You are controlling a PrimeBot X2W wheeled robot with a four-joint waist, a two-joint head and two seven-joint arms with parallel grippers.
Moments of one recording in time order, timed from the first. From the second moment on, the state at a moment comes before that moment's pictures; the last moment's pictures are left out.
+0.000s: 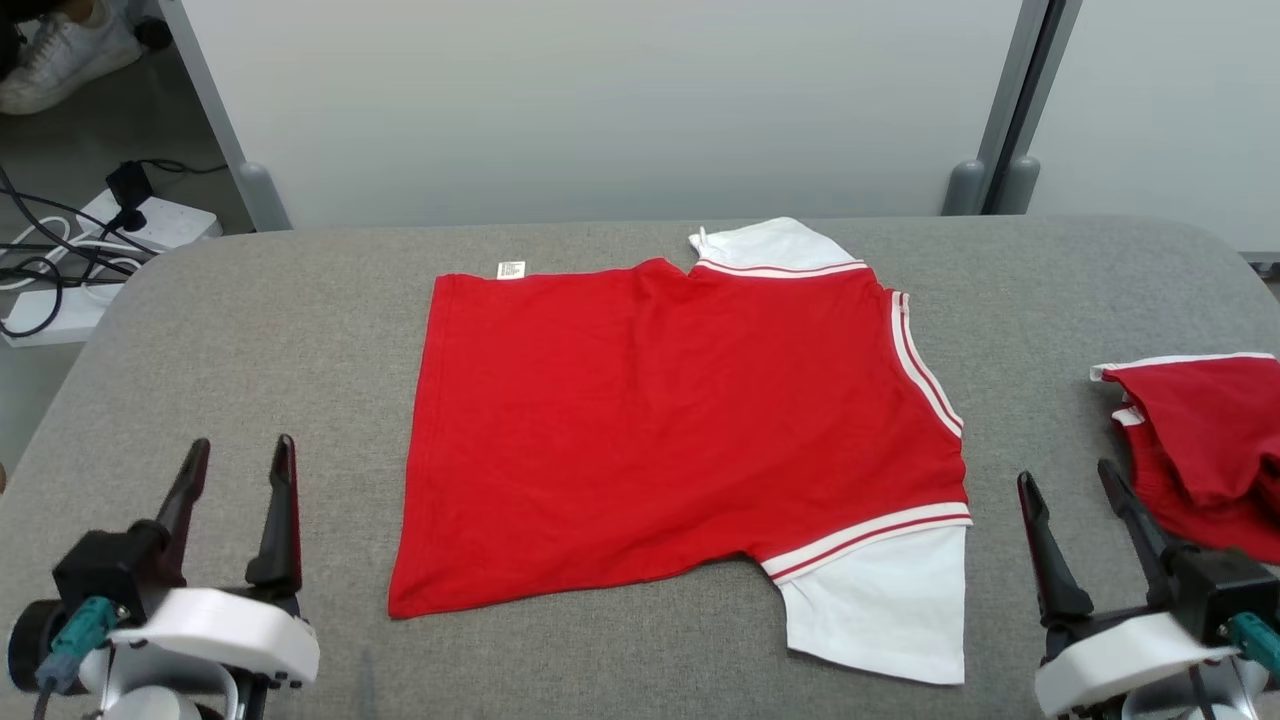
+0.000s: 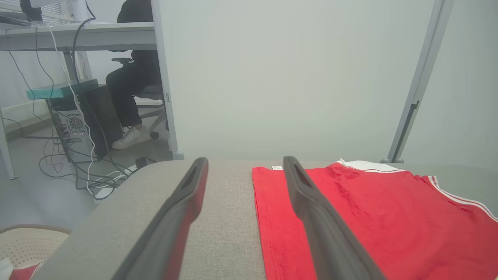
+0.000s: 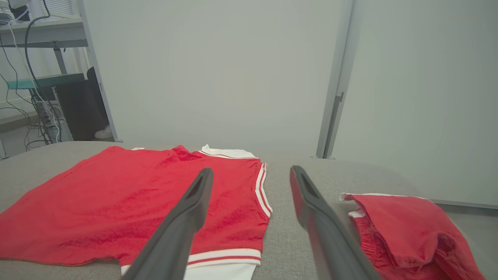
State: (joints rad) left arm -0.12 0.46 -0.34 0.14 -0.64 0.25 -0.25; right arm -0.06 -0.13 0.03 0.22 0.14 0.13 -0.22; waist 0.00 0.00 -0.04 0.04
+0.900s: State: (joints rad) left arm 0.06 0.30 -0.21 0.17 -0.44 0.12 -0.25; right arm 0.13 -0.06 0.04 0.21 0.13 0.13 -0.24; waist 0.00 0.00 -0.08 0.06
